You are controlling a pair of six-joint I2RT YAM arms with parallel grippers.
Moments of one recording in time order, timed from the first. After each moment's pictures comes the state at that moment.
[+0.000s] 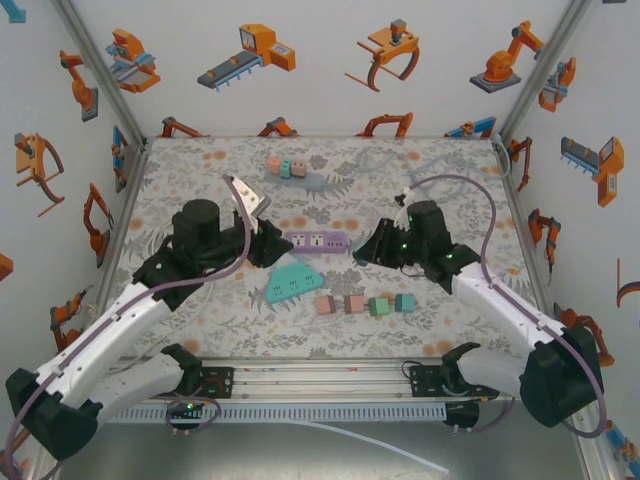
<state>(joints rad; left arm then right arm) -0.68 0.91 0.88 -0.29 0.33 0.01 0.52 1.14 0.73 -0.25 -0.35 0.72</state>
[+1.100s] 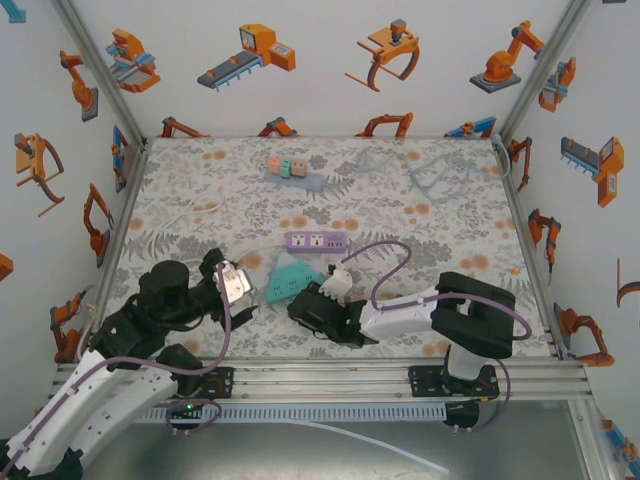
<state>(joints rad) -0.72 0.45 0.67 -0.65 0.19 0.48 1.29 1.69 0.74 0.11 0.51 1.51</state>
